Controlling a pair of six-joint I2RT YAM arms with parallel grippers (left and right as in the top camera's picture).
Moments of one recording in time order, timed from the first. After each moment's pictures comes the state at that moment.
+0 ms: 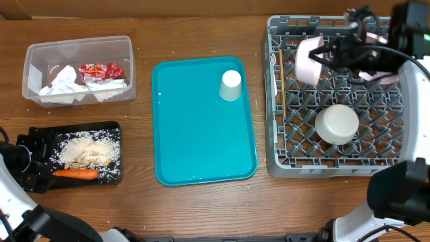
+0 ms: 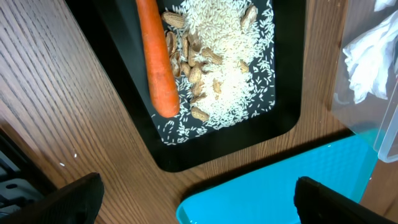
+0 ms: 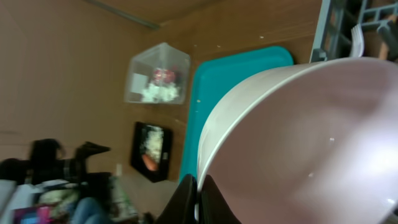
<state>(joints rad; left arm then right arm) 0.85 1.55 1.37 -1.35 0.27 -0.58 -0.24 1.81 1.79 -1.19 -1.08 -0.07</state>
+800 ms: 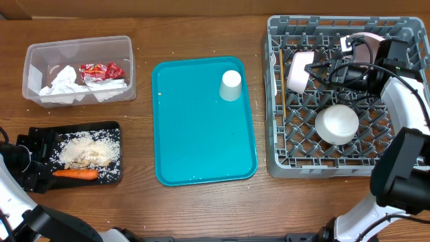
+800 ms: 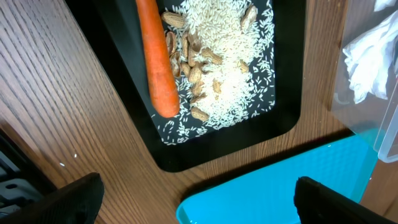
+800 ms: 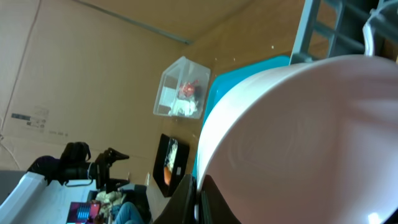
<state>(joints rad) 0.85 1.55 1.37 -1.35 0.27 -0.58 -0.29 1.91 1.42 -0.64 -1.30 0.03</state>
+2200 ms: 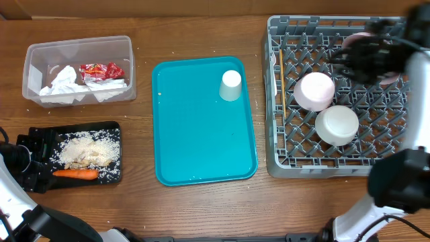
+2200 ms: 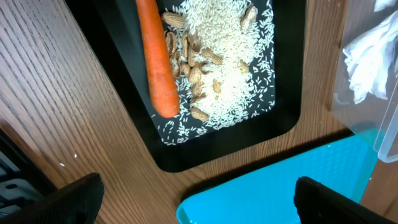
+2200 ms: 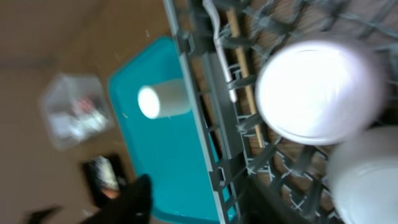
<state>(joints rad) 0.85 1.55 1.37 -1.35 0.27 -0.58 -0.18 1.90 1.97 -1.36 -0.60 0.21</state>
